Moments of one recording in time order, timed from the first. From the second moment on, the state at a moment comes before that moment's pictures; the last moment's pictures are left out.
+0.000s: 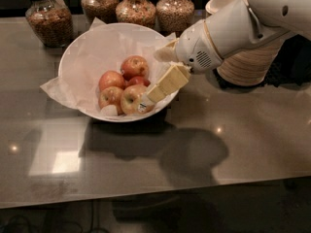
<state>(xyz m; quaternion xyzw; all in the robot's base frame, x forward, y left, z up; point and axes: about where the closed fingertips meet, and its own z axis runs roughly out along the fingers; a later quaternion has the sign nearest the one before) 0.514 -0.006 0.940 -0.59 0.68 0.26 0.34</state>
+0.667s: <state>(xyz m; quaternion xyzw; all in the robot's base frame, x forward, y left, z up) 0.512 0.015 0.916 -0.59 0.68 0.30 0.32</state>
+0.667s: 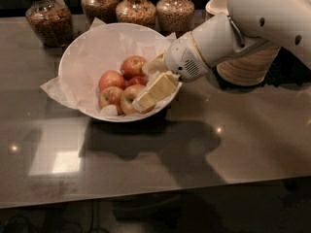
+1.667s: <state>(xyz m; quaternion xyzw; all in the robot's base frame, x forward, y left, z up) 0.513 0.027 0.906 -0.58 0.68 0.35 0.29</state>
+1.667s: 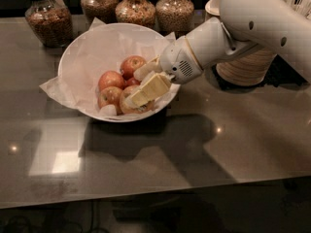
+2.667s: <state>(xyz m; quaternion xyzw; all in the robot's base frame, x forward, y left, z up) 0.478 -0.022 0.947 -0.54 0.72 0.31 0.31</state>
